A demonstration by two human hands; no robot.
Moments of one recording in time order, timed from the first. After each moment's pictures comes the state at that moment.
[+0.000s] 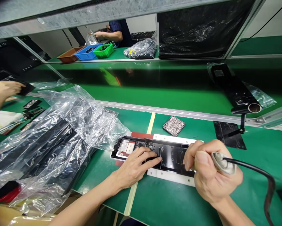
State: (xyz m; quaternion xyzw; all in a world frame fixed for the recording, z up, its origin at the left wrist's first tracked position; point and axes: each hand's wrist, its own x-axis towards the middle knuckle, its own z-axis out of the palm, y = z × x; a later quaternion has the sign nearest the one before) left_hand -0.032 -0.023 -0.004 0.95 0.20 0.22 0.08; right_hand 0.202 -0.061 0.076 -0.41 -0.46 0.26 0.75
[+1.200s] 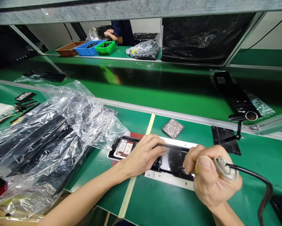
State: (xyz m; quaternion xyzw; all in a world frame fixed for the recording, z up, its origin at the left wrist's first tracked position) left_hand 0.009 0.006 0.013 0.93 0.25 0.21 0.15; right_hand 0.206 -0.066 0.071 -0.41 -0.44 0.28 0.75
